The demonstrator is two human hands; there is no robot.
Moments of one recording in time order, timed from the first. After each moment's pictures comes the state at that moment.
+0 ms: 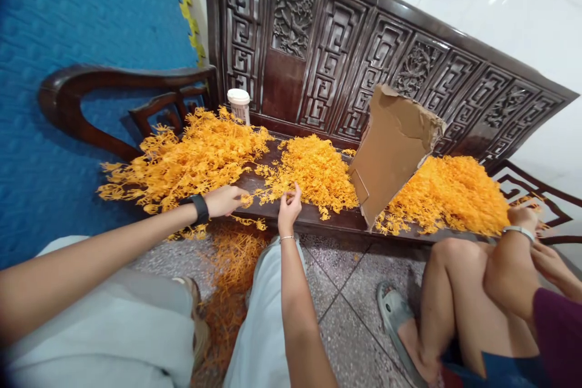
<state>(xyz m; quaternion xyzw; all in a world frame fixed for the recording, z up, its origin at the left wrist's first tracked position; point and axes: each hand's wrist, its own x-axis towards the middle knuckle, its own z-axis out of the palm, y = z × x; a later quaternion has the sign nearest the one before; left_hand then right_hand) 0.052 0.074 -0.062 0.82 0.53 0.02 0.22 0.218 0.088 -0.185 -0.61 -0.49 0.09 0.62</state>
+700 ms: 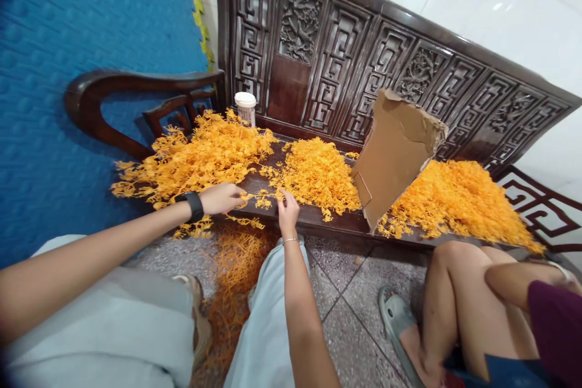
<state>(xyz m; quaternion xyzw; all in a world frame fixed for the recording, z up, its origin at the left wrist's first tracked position) 0.038 0.067 -0.053 0.81 0.53 0.05 0.25 0.219 0.084 -0.190 -0.56 -0.63 0.10 0.54</state>
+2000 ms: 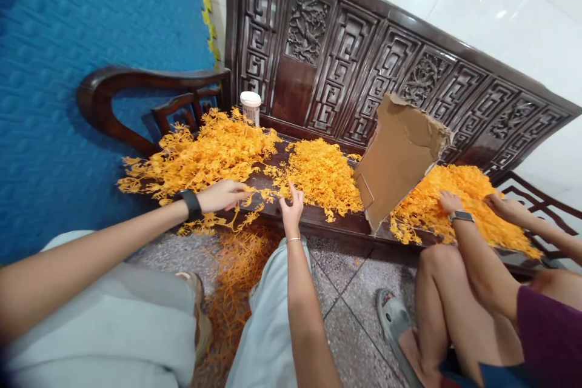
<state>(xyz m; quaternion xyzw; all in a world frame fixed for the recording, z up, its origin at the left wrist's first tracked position) 0.026 0.061 -0.051 0.79 0.51 0.11 0.31 0.215 0.081 -0.180 -0.56 -0.60 0.08 0.56</state>
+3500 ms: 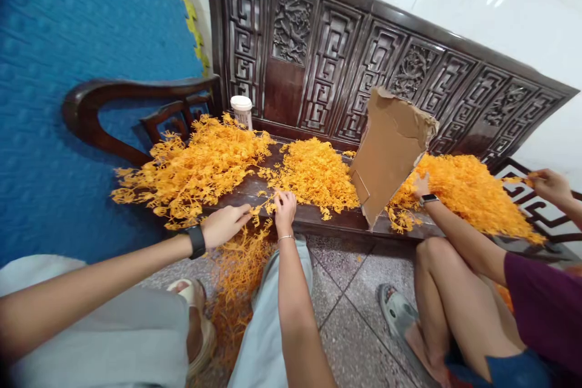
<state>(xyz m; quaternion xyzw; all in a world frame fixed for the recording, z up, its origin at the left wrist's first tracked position) 0.061 0.018 -0.069 0.83 0.55 0.02 0.11 0.210 0.085 -0.185 -0.57 -0.62 0.07 0.54</state>
